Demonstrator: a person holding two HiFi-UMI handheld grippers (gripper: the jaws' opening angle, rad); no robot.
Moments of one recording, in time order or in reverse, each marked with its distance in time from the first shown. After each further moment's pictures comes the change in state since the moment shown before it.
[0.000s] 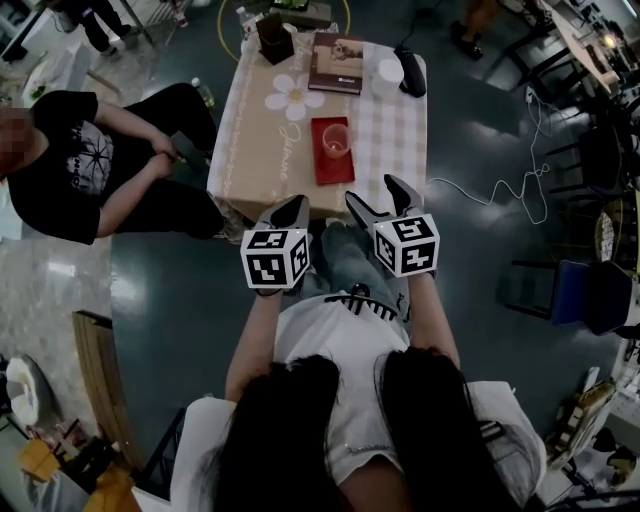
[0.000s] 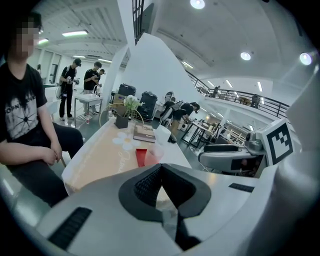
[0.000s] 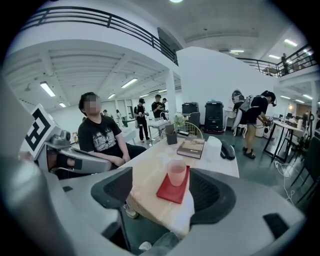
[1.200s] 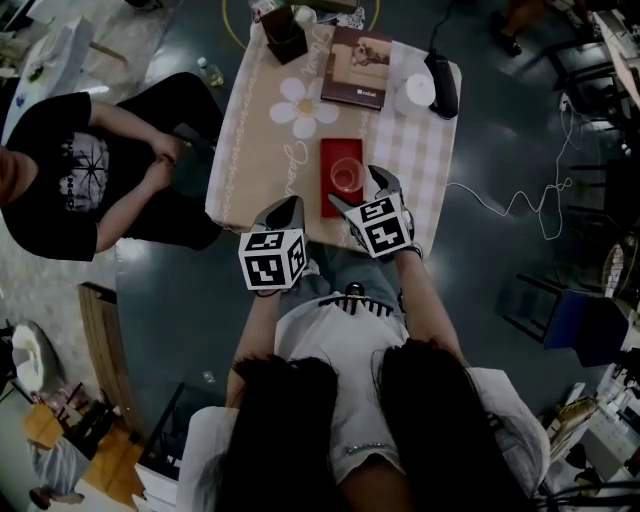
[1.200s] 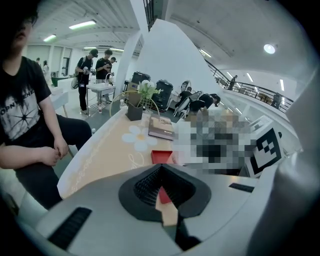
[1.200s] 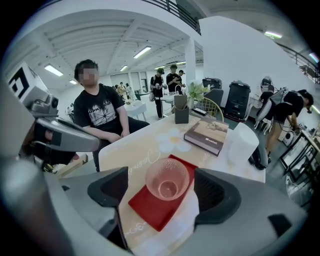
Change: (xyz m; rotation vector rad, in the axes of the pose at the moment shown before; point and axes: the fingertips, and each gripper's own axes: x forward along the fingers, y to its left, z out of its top) left arm 0.100 0.068 0.033 -0.102 0.133 0.150; right arm 0.167 -0.042 -0.013 -0.151 0.312 0.154
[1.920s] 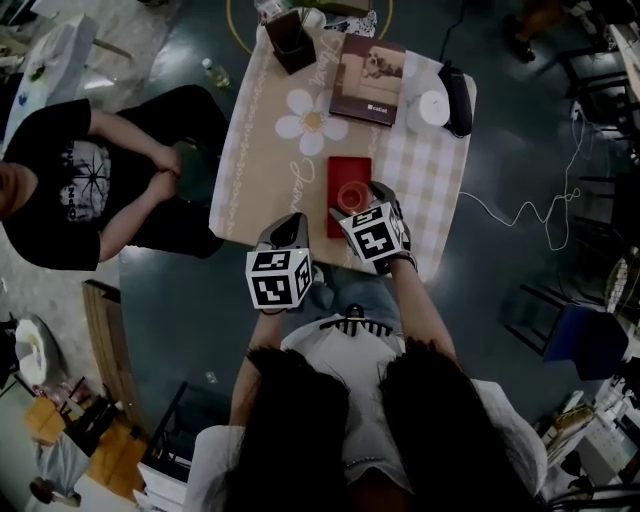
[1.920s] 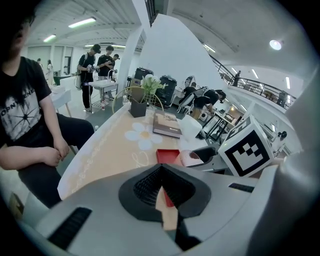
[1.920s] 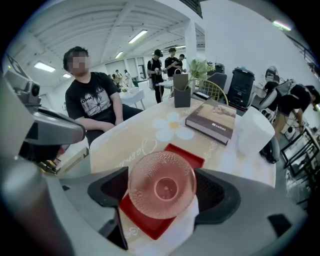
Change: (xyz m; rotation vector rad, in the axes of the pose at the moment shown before) left arm 0.021 0.014 0.002 -0.012 0.052 0.045; right arm 0.051 -0.010 -0.016 0.009 0.167 0.015
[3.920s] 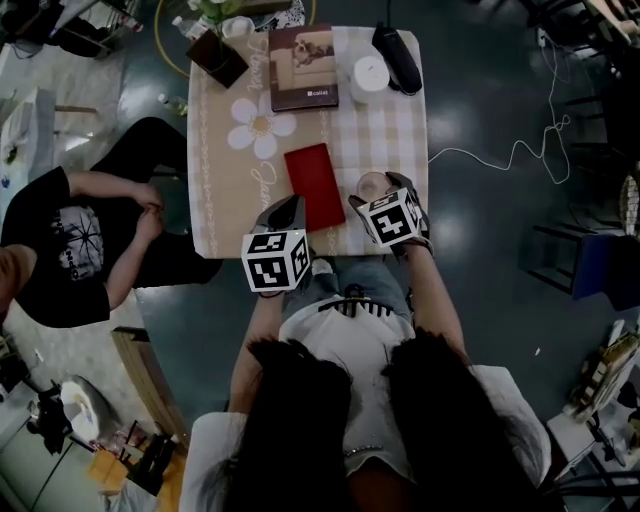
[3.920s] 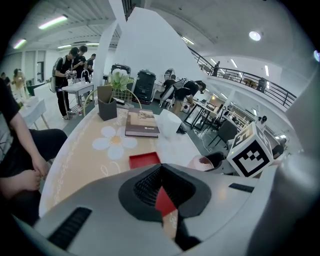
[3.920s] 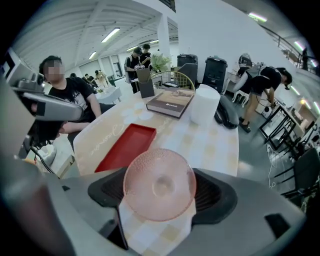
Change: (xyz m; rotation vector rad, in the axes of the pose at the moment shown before) left arm 0.039 -0.071 0.018 0.184 0.055 -0.145; right arm -0.052 -0.083 -0.082 0.200 0.065 -0.145
